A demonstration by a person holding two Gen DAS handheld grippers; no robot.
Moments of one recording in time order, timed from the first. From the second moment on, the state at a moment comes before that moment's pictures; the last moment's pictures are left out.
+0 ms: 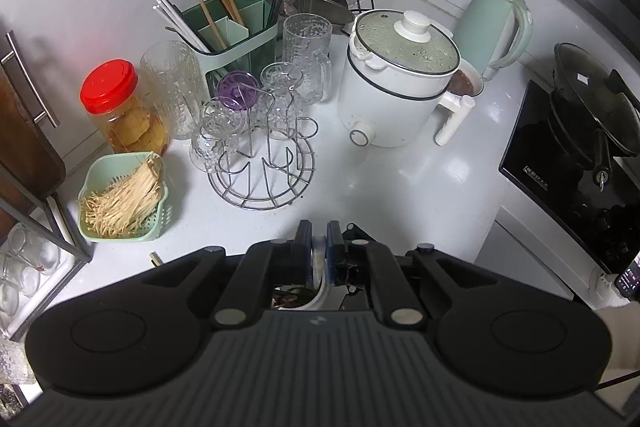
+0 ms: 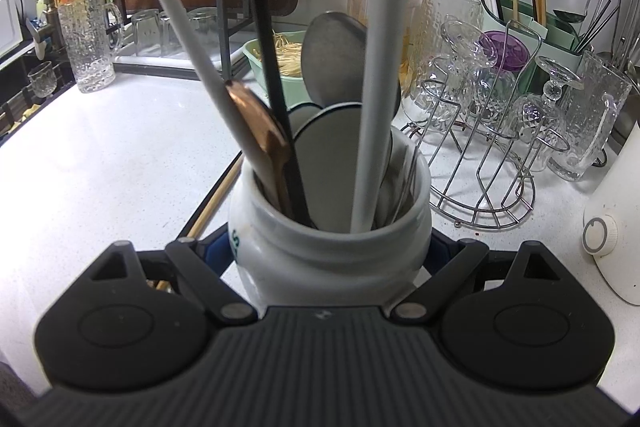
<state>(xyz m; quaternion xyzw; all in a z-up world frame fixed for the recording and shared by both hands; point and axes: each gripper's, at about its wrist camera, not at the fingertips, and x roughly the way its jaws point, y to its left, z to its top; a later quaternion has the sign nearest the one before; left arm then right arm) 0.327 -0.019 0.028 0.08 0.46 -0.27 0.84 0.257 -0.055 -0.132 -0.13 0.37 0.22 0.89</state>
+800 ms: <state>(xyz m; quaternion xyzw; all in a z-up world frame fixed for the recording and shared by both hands) 0.284 0.042 0.105 0.01 0.35 -0.16 0.92 0.256 -0.054 -0.132 -0.13 0.37 0.21 0.89</state>
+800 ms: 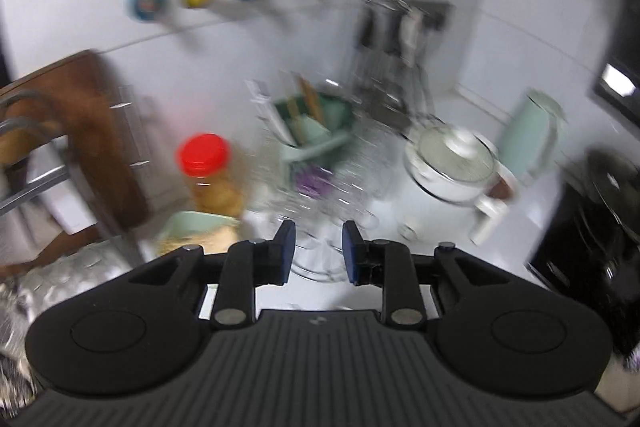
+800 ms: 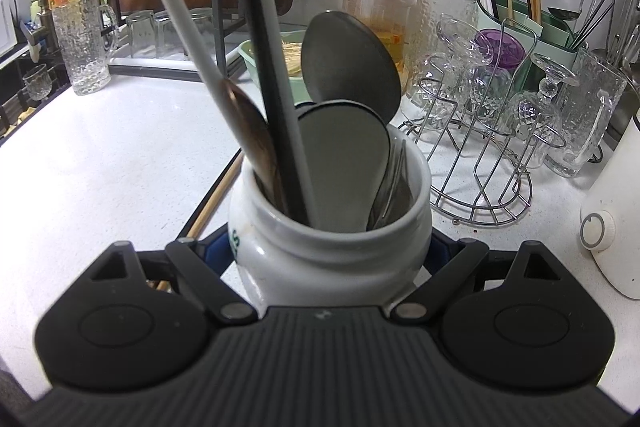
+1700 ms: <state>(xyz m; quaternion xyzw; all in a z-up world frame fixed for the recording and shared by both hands) 0.225 0.194 -0.039 -0.15 0.43 0.04 0.89 0.254 -0.055 -0.131 -0.12 0.39 0.19 0.89</state>
